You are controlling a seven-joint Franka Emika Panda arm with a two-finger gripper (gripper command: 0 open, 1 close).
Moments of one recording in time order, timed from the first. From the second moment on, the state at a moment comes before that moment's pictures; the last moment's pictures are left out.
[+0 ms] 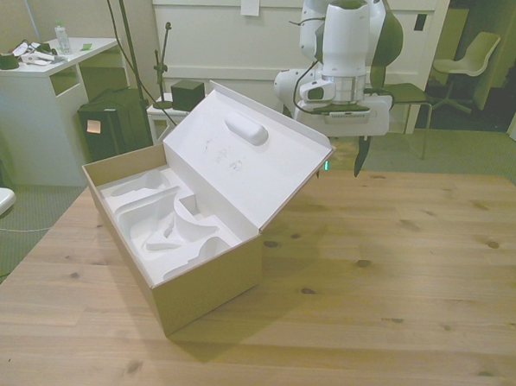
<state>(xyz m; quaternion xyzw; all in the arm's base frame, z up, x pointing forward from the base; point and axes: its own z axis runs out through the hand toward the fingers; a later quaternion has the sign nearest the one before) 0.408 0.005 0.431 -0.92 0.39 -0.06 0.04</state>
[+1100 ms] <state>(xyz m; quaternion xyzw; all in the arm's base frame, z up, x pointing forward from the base) 0.312 -0.199 0.567 -0.82 0.52 -0.17 0.15</state>
